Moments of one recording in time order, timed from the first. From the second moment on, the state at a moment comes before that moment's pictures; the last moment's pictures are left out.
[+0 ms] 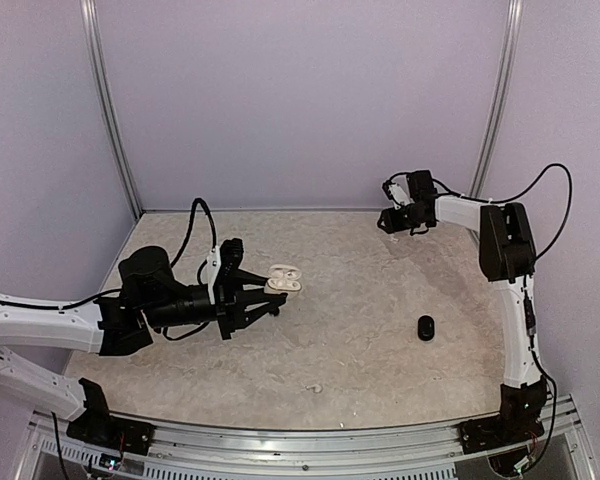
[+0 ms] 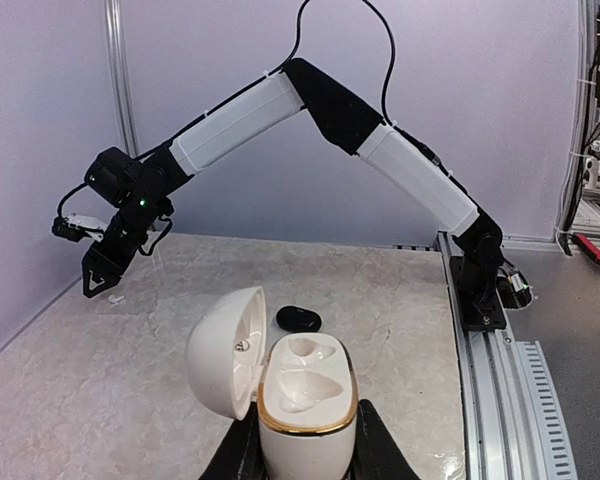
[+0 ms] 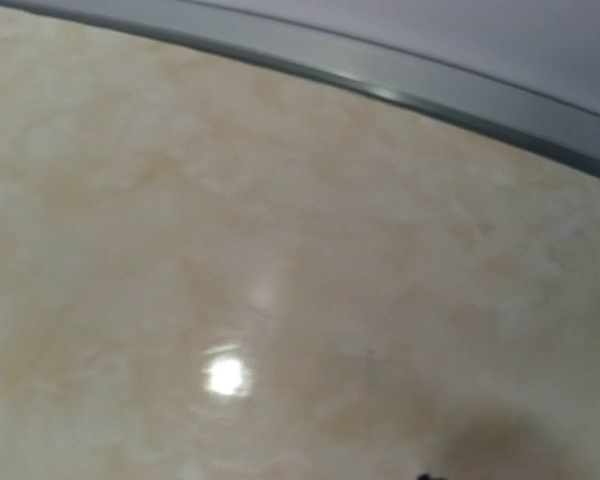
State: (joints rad) left arm -0.96 1.19 0.58 0.59 0.36 0.07; right arm 0.20 2.42 1.97 -0.29 -0.23 -0.10
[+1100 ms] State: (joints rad) left arm -0.96 1.16 0.58 0.59 0.35 0.08; right arm 0.19 2.51 2.05 -0.42 -0.18 -0.13
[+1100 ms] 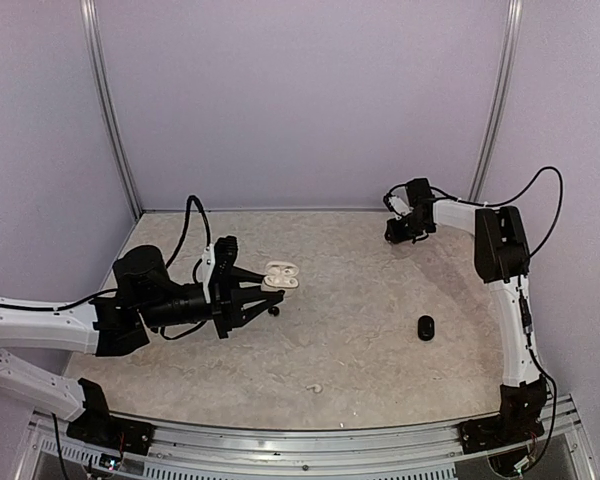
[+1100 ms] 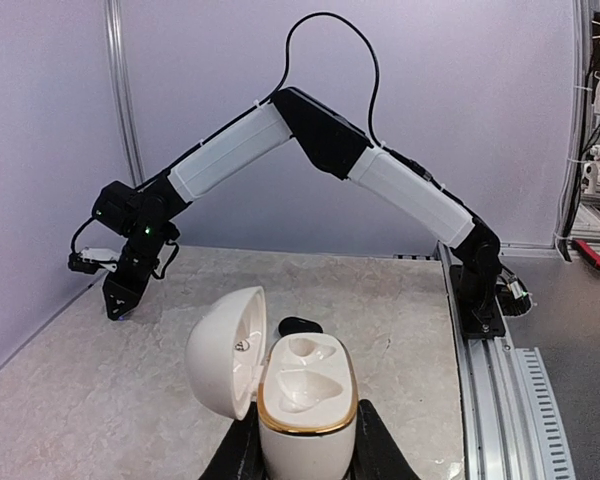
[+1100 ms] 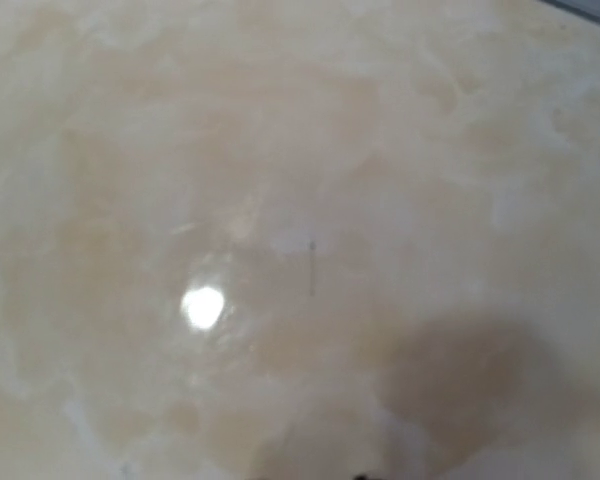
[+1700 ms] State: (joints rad) left arm -0.98 1.14 0.54 0.60 0.33 0.07; right arm 0.44 2.04 1.31 -0.30 -0.35 -0.09
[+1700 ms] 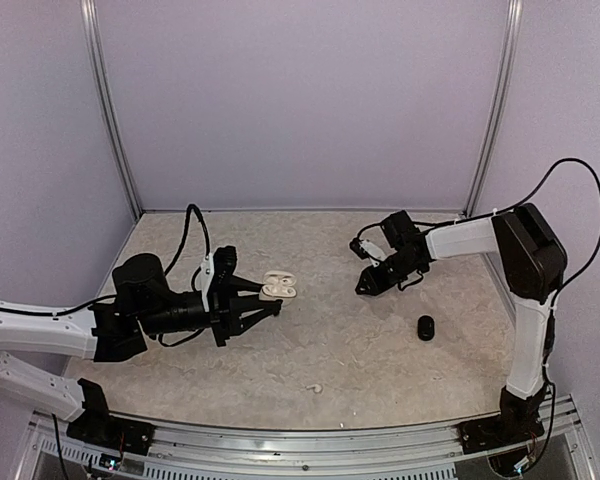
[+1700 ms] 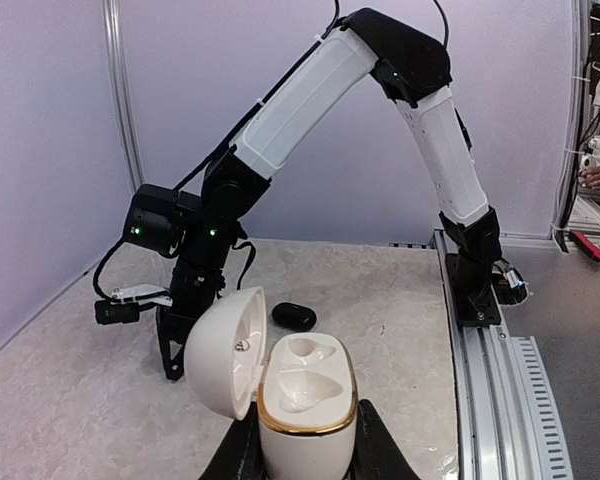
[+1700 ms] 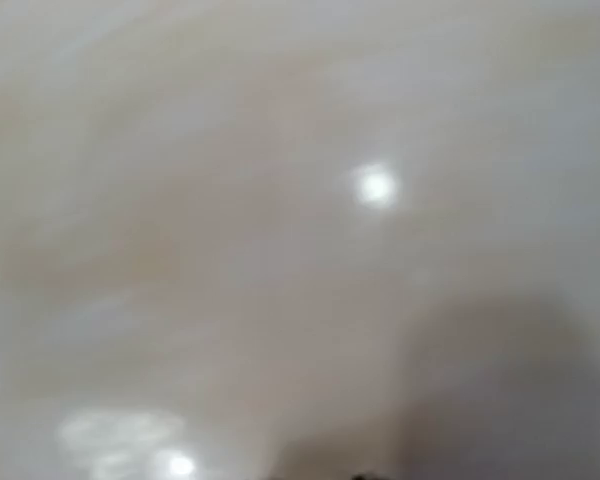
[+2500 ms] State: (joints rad) left arm -0.98 1.13 0.53 0.60 0.33 0.07; right arm 0.76 1.80 1.14 -0.68 -0.20 0.03
